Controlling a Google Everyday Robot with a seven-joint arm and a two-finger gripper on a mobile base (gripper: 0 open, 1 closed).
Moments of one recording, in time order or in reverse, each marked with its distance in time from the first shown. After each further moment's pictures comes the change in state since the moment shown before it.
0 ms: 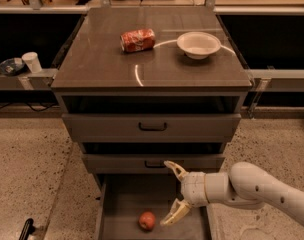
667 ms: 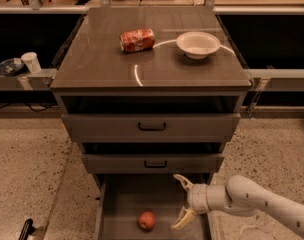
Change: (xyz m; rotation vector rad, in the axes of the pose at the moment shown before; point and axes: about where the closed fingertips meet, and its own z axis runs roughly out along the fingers) arm 0.149 -0.019 0.027 0.015 0.082 0.037
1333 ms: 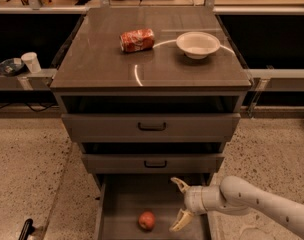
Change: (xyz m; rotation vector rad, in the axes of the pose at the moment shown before) arm 0.031 0.002 0.024 -0.042 0.043 -0.008
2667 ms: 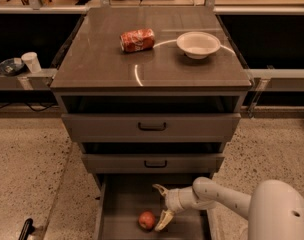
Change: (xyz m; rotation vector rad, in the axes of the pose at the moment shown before) arm 0.094 -0.025 0.140 -0.126 -0.024 -0.064
